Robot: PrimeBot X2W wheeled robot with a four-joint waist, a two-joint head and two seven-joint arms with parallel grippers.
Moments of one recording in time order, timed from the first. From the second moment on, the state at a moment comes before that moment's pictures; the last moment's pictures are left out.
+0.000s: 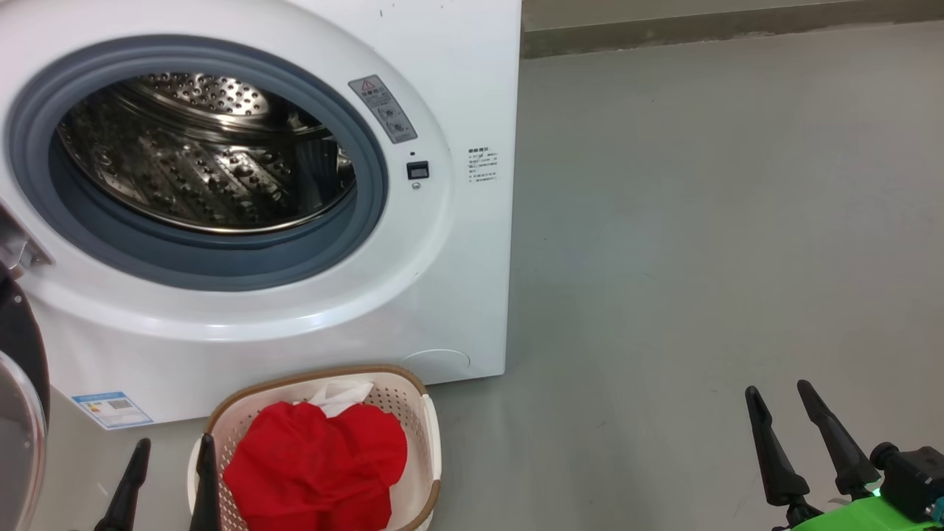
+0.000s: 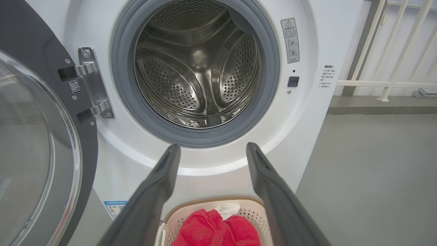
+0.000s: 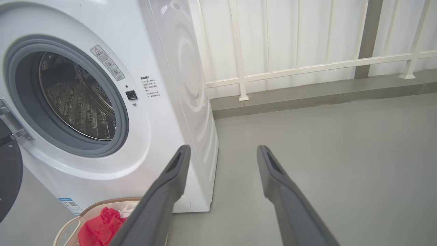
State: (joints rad) left arm 0.07 0.05 0.18 0.17 -0.14 -0.13 -0.26; right arm 0.10 -0.16 0.01 0.15 0.45 0.12 -0.26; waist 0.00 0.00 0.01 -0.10
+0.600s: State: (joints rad) left arm 0.08 0.05 0.18 0.16 -0.11 -0.13 -0.26; right arm 0.10 -0.15 0.02 0.15 0.45 0.12 -0.26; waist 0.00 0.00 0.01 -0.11
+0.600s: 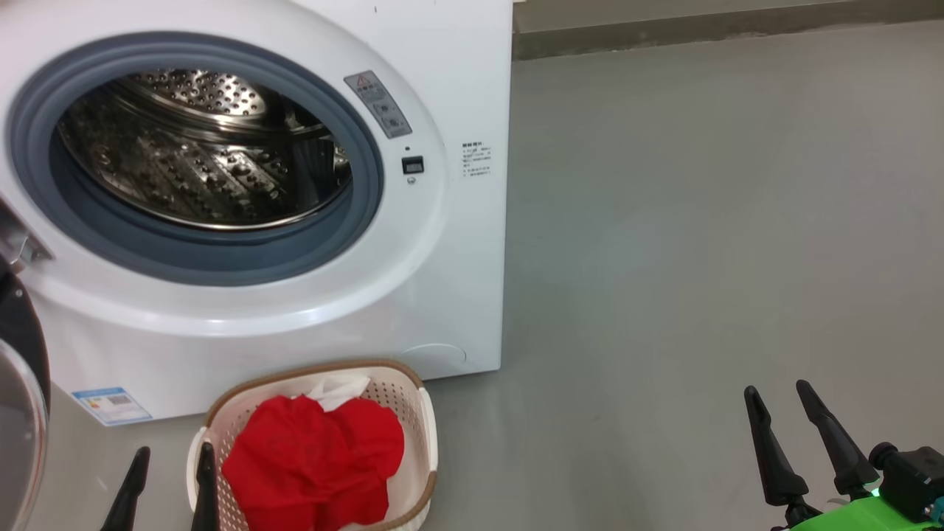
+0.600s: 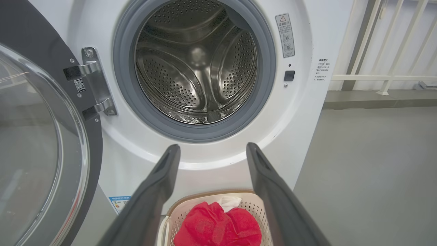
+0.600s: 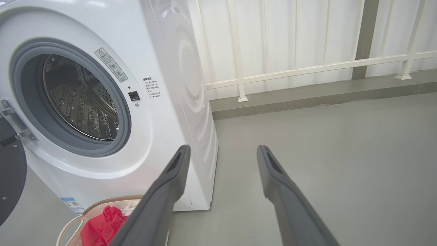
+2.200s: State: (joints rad) left arm 0.08 0.04 0.08 0.21 -0.21 -0.04 -0.26; right arm 0.10 -0.16 0.09 0.18 0.45 0.12 -0.26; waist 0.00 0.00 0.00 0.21
